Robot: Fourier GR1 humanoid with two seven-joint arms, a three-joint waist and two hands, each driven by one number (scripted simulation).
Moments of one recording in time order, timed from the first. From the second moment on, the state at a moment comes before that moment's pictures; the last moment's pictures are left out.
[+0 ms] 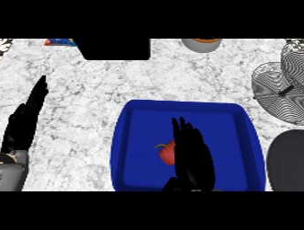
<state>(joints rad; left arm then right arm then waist) -0.15 0.35 -0.01 -1.46 -0.09 0.14 0.07 -0.19 -0.04 0.70 -1.71 0.90 0.13 1.05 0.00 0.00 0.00</state>
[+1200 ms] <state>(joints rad) -0.15 0.28 0.06 -1.49 -0.16 0.08 0.09 -0.27 0.00 0.63 -1.36 0.79 0.04 0.94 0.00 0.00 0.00</state>
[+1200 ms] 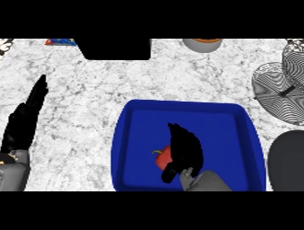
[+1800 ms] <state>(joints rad) -0.14 0.26 0.08 -1.47 -0.18 0.06 0.07 -0.30 -0.01 0.70 -1.34 0.79 0.05 0.89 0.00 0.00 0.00</state>
